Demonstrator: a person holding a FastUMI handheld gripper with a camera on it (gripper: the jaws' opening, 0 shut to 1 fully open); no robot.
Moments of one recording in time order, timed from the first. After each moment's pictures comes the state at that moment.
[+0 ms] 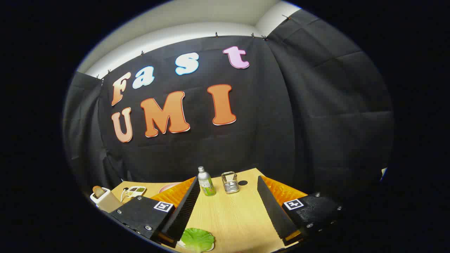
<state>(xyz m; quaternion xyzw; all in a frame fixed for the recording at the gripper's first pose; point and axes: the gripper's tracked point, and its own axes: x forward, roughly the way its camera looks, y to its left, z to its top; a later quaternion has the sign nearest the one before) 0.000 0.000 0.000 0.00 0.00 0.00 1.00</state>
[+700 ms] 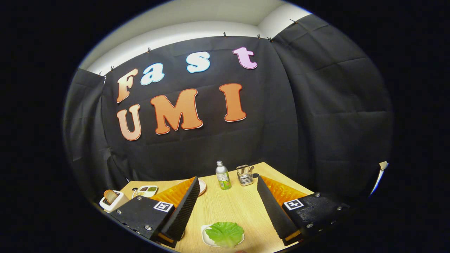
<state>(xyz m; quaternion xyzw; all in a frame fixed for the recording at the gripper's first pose) -0.039 0.074 -0.013 0.00 0.03 -0.01 1.00</state>
